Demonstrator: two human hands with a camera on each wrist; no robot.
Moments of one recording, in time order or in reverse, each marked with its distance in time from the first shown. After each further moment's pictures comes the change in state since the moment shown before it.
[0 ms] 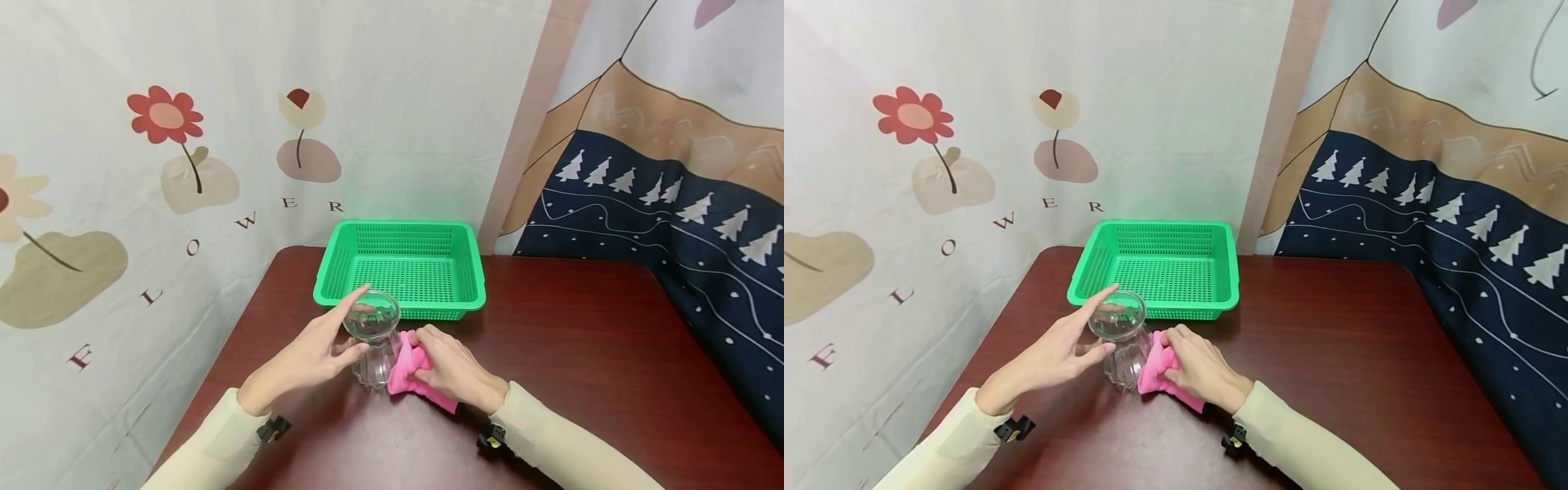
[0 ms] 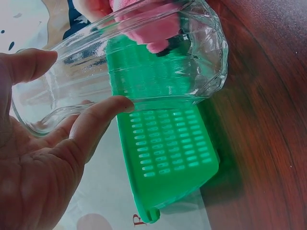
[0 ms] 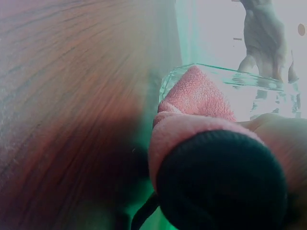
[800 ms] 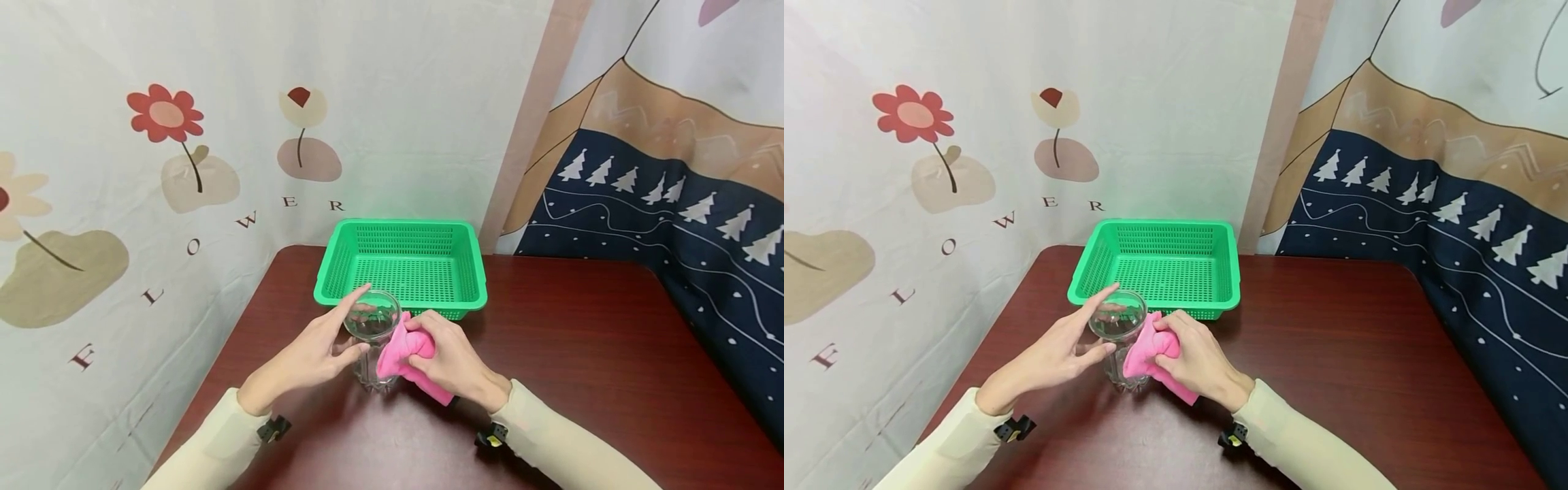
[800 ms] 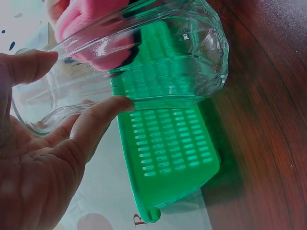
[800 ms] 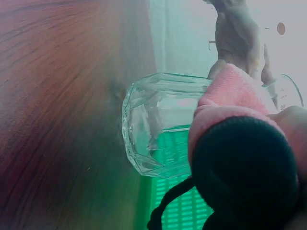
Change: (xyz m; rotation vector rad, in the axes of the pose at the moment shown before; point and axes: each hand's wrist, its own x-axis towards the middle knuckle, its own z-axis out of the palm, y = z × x) left_hand 0.000 0.000 -0.001 -0.032 -0.012 -0.014; right_hand 0.011 -0.011 -0.012 0.185 0.242 -0.115
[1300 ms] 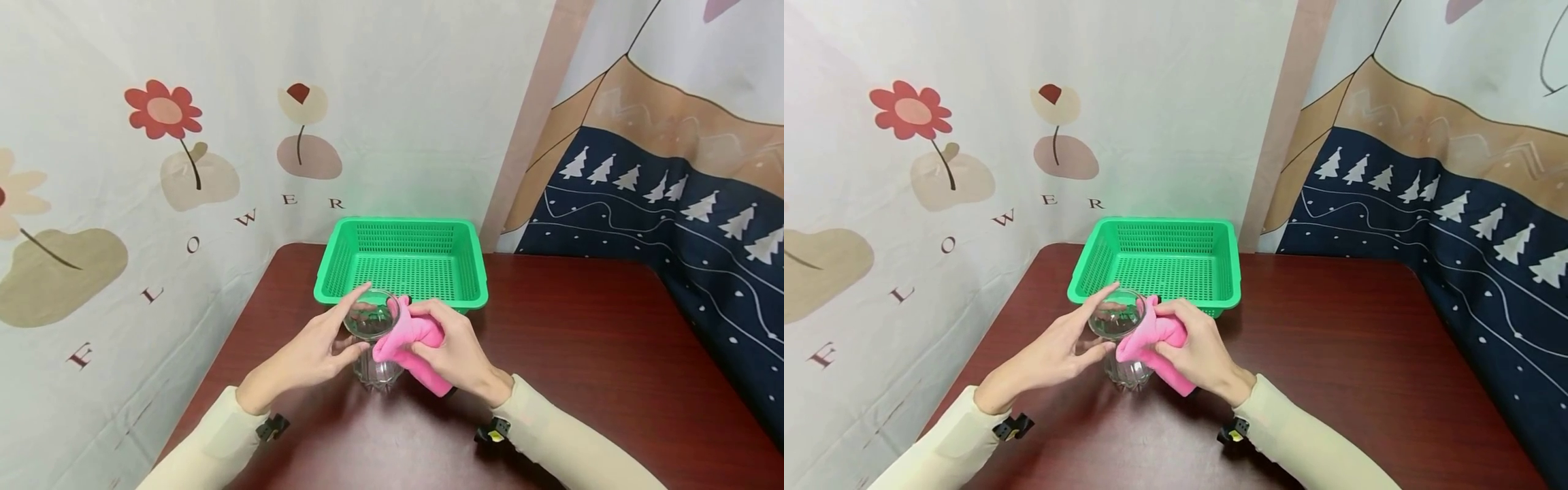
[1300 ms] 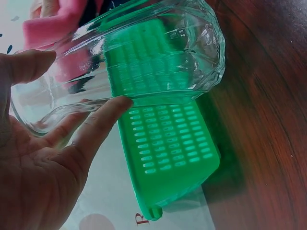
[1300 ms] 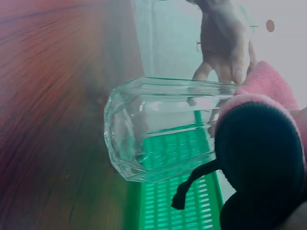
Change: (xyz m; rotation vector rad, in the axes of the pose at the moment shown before) left_hand 0.001 -0.002 0.000 -0.004 0.000 0.022; right_hand 0.006 -0.005 -0.006 0.205 0.145 -0.008
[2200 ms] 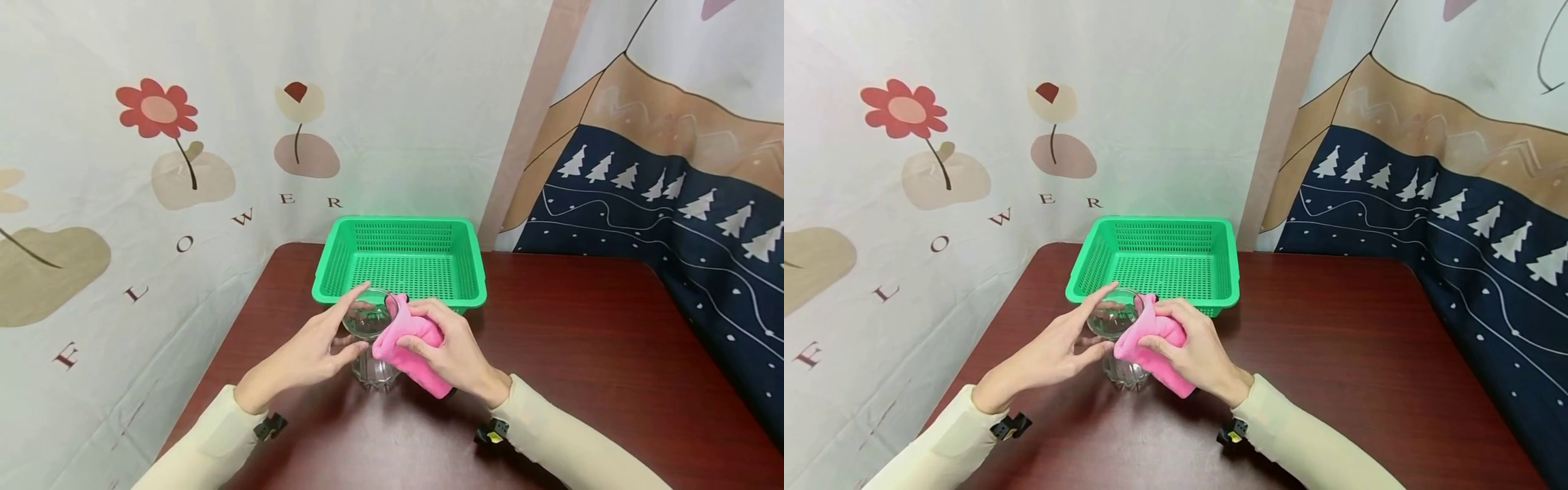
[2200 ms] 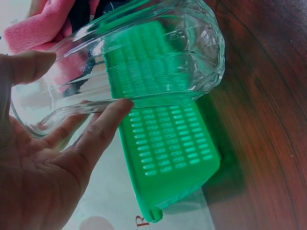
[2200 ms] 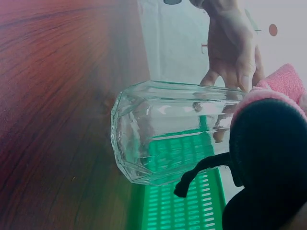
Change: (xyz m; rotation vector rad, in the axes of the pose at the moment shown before) left_hand 0.001 -0.001 -0.002 -0.015 -0.018 -0.016; right_hand 0.001 -0.004 0.000 0.038 -0.013 0.043
